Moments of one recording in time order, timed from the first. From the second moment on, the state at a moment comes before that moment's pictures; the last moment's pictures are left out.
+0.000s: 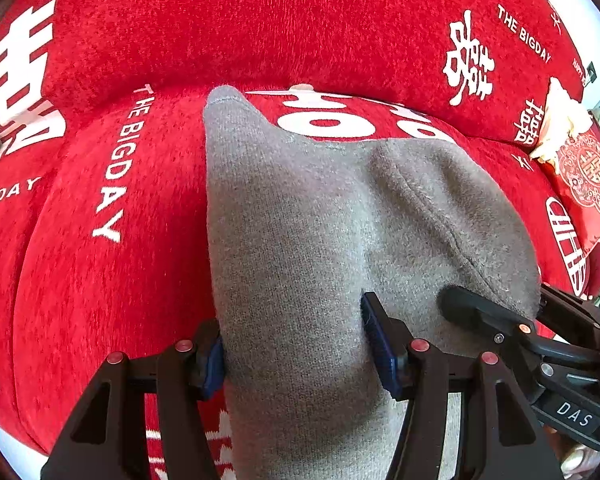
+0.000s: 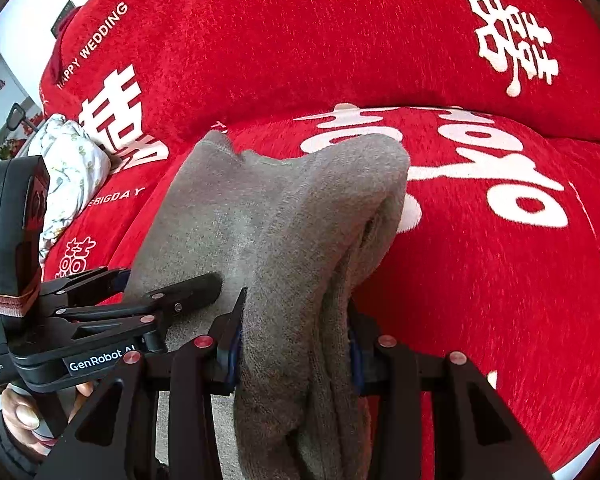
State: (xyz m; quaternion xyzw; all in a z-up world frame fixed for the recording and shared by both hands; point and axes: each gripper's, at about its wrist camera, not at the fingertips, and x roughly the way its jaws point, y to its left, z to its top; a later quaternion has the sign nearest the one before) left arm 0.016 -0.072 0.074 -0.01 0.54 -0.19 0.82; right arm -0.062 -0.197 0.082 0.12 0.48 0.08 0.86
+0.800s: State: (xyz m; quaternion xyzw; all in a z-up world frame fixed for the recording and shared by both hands) left arm -0.033 -0.058 0.065 0.01 0.52 -0.19 0.84; right arm -0.115 -0.168 0.075 0.09 0.45 0.06 0.89
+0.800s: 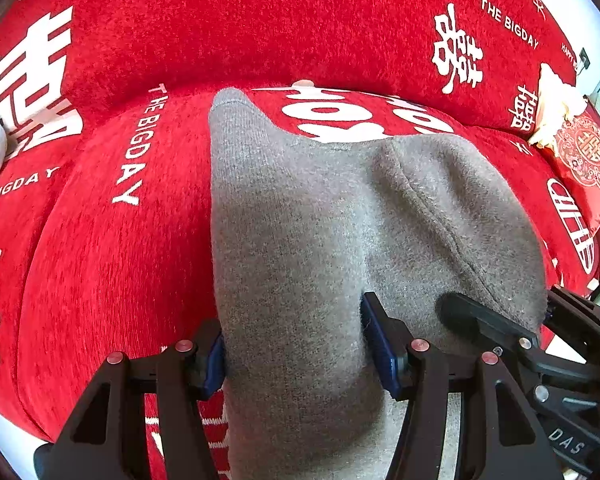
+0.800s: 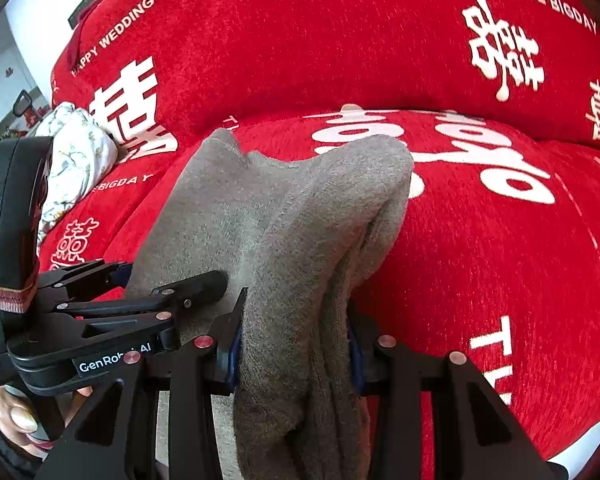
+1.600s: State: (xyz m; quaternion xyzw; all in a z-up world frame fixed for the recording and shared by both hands) left arm -0.047 -0.050 0.059 0.02 0.50 -0.19 0.84; right arm -0.128 -0.176 0.062 0.11 0.44 0.07 0.89
